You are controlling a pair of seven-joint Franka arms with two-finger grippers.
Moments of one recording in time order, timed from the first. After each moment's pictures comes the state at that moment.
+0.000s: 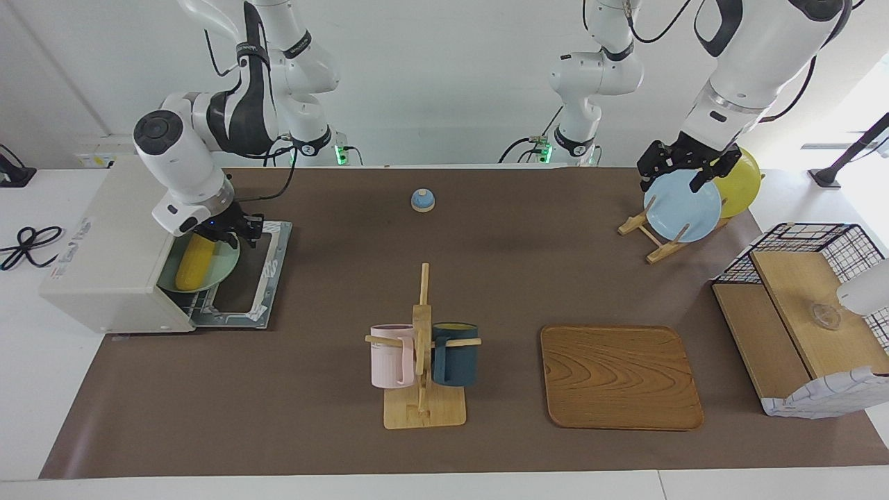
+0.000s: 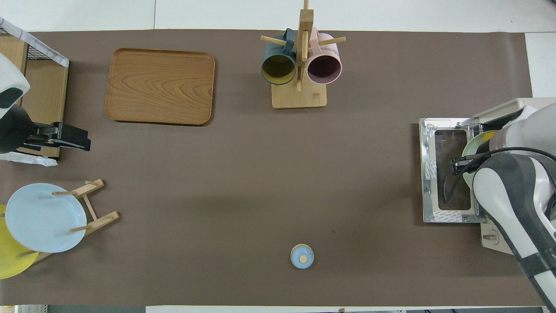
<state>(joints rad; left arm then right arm) -0.10 -0.05 -0.03 -1.65 -0.03 1.56 -0.04 -0.05 -0.02 -0.03 -2.13 -0.05 1.98 -0.14</state>
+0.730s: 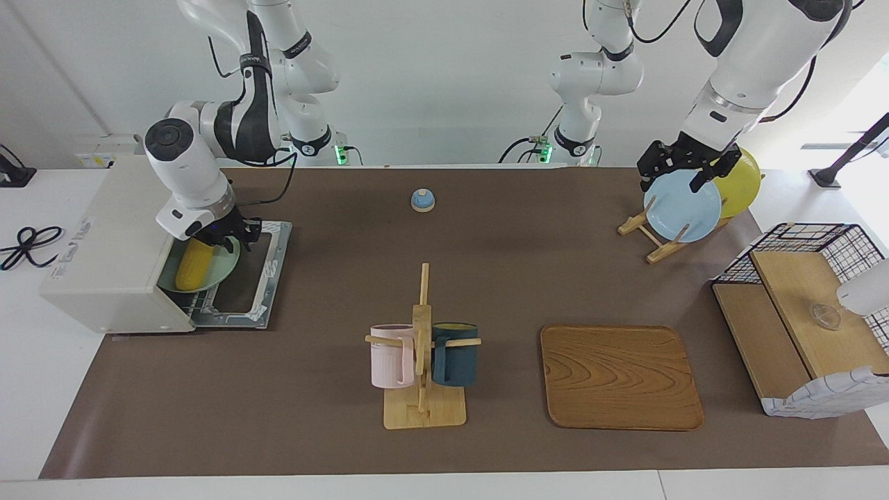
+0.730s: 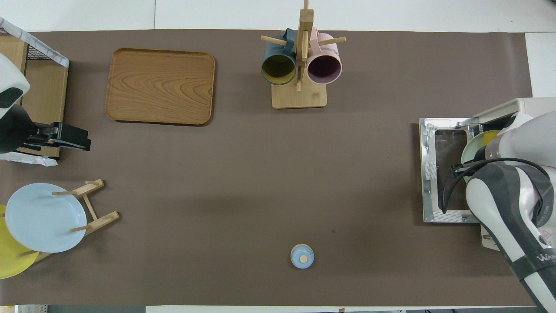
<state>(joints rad) -0.10 -0.05 -0.03 -1.65 -0.03 1.56 -0.04 -0.07 -0.03 -0.03 -2.21 -0.11 2.08 -0.19</state>
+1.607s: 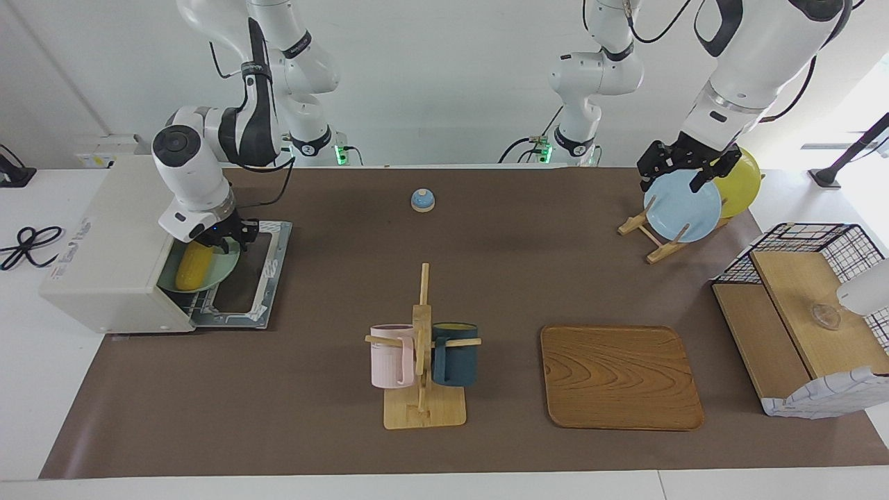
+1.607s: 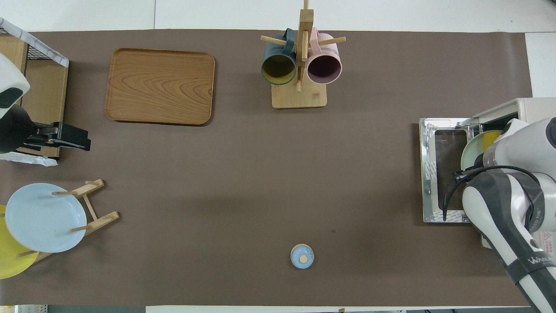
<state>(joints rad) -0.10 -0.05 -0.03 -1.65 -0.03 1.56 -0.04 -0.07 -0.03 -0.03 -2.26 -0.18 2.11 -0.20</state>
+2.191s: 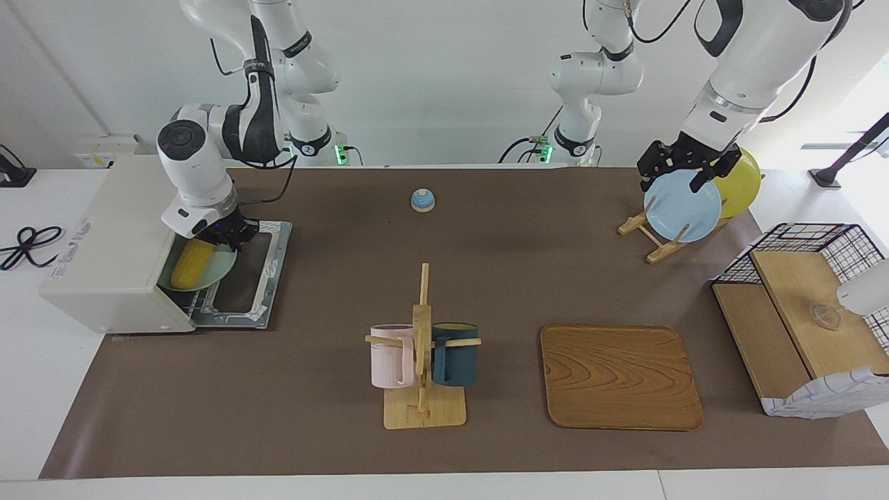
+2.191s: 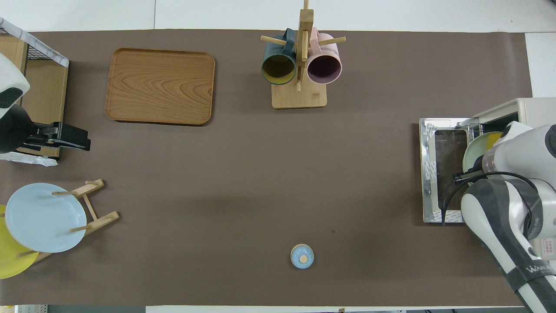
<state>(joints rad) -0.10 -0.05 -0.03 -1.65 -0.03 1.56 -0.04 -0.07 -0.06 -0.02 -2.30 -0.21 2.14 -0.20</state>
